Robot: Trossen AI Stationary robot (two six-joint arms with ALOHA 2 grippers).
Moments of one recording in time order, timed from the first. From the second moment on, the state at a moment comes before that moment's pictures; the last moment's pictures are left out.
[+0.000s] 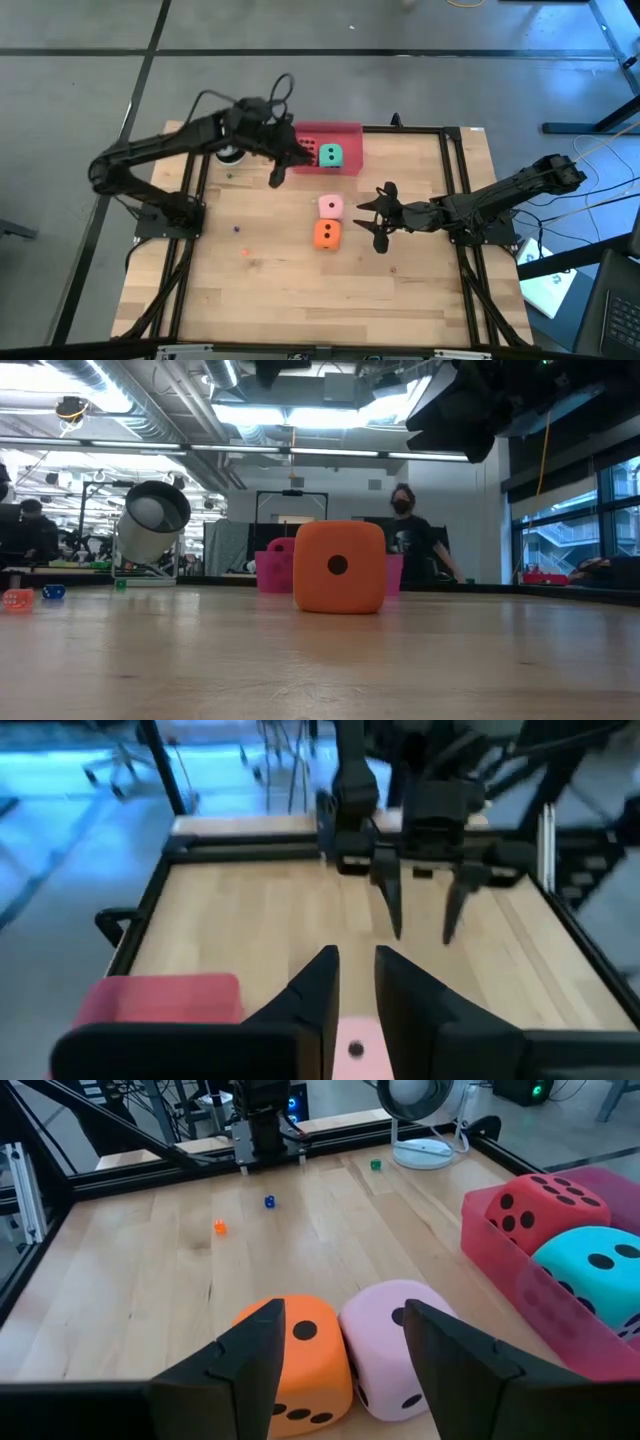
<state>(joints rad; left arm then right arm) 0.23 1.28 1.36 -0.46 0.33 0.16 0.31 1.19 0.60 0.18 0.46 0.30</state>
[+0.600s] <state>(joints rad) 0.17 1.19 0.73 0.27 0.32 -0.20 0.31 1.19 0.60 0.23 0.55 0.30</state>
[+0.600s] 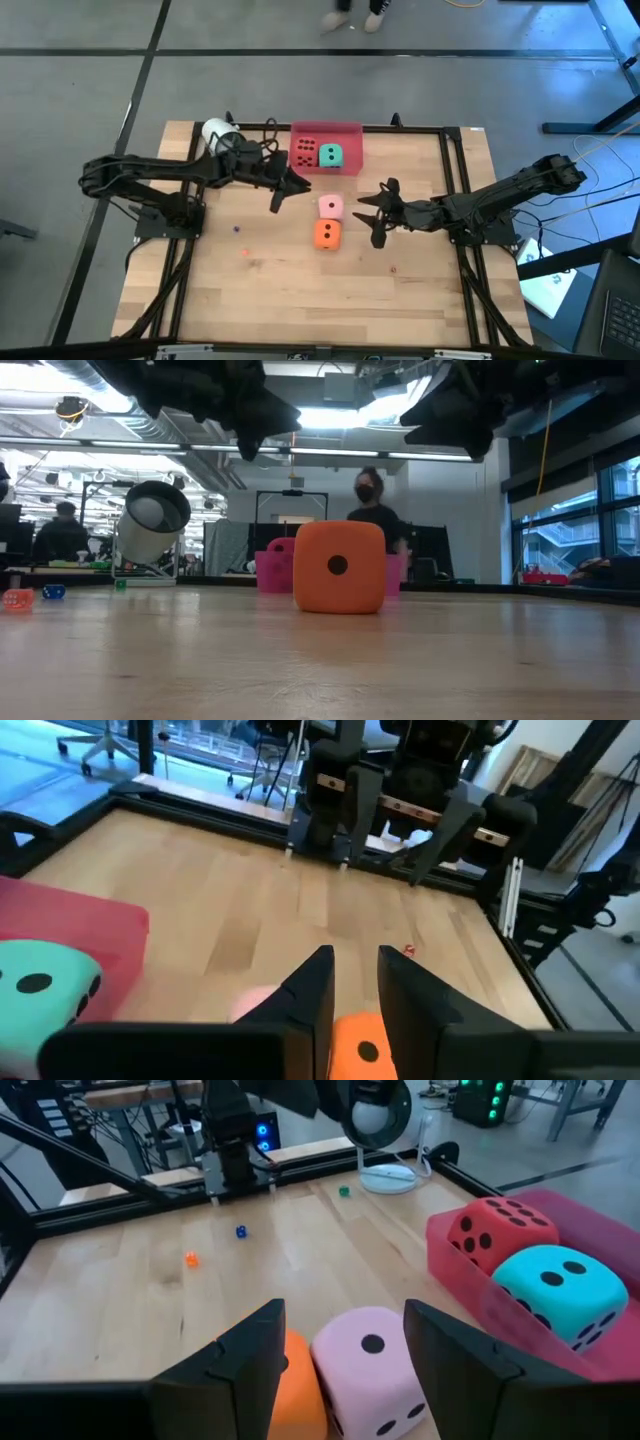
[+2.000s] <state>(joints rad) 0.16 1.30 0.73 0.38 0.31 -0.29 0.31 1.19 0.60 0.25 0.56 0.25</state>
